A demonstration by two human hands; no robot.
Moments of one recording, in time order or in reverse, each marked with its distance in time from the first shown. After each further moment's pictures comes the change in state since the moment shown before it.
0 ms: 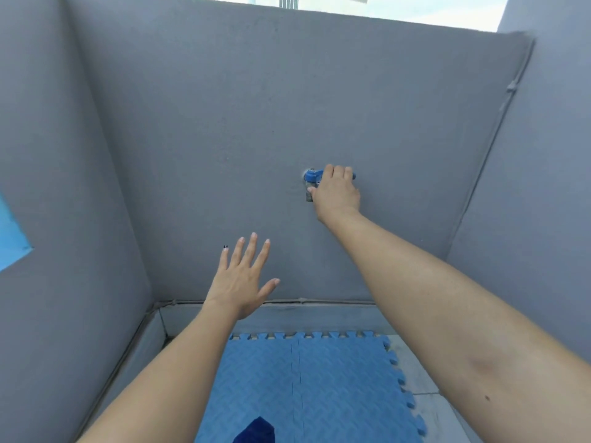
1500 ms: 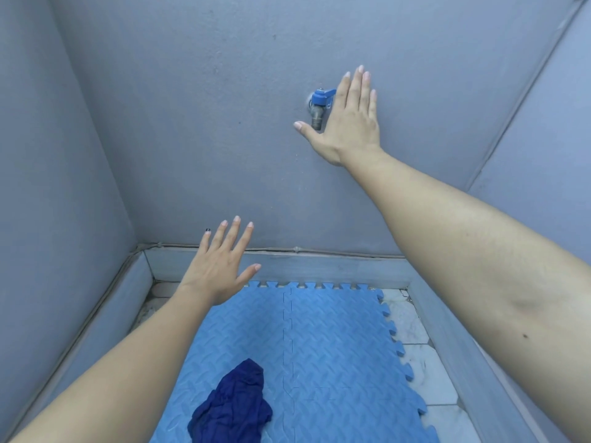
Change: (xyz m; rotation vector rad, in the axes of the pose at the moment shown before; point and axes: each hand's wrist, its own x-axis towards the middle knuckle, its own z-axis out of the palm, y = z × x) left_hand -0.038 -0.008 0.088 -0.067 -0.071 -0.005; right_hand 0.002 0.020 0.024 -0.003 0.108 -0.160
